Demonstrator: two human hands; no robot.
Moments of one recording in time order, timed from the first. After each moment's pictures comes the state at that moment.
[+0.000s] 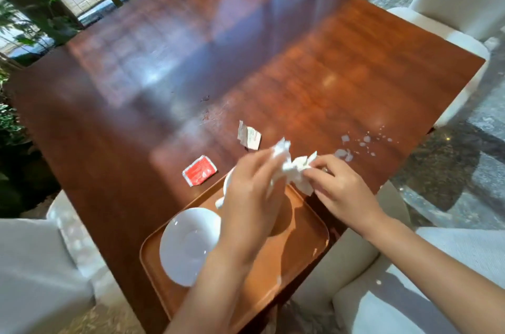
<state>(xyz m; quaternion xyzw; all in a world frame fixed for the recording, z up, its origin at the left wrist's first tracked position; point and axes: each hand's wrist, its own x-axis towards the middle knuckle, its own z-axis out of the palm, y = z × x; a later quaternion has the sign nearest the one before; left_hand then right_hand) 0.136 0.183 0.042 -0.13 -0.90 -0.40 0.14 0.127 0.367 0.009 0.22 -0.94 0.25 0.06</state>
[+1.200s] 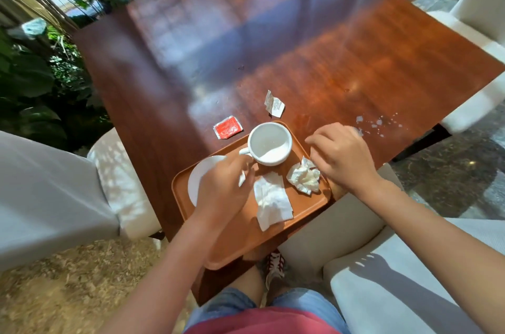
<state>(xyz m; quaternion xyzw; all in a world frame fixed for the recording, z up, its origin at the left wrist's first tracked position) 0.221 0.120 0.049 -0.03 -0.96 -0.28 0.07 0.141 0.349 0.042 0.29 -0.94 0.18 0.09</state>
